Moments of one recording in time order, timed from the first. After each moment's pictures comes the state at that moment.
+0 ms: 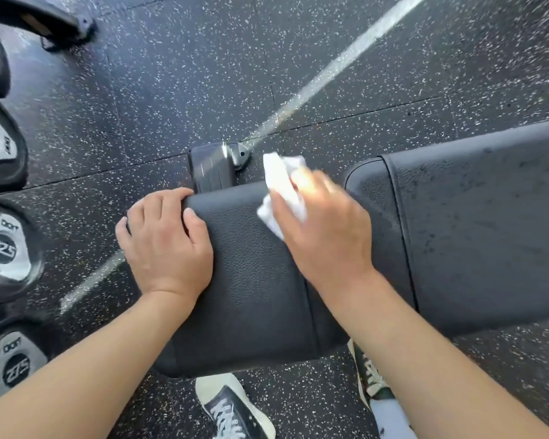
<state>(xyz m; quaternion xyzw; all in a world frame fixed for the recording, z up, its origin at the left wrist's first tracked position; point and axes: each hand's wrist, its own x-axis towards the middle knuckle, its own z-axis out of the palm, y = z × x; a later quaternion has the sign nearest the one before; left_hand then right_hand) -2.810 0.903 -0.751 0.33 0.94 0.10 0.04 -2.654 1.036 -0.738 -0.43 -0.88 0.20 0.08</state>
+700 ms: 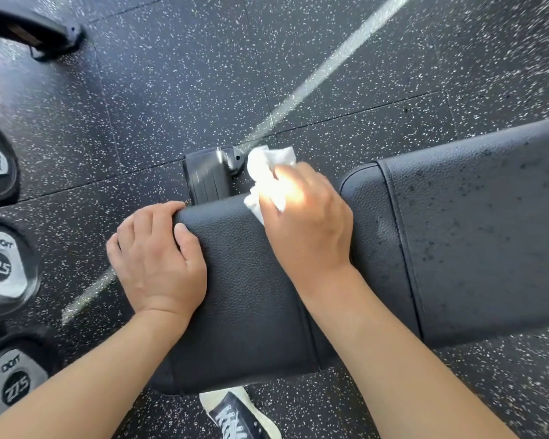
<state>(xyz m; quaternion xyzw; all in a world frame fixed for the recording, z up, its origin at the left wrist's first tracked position) -2.811 0.903 -0.754 0.33 0.94 0.10 0.04 -2.682 1.043 -0.743 -0.48 -0.82 0.23 0.20</state>
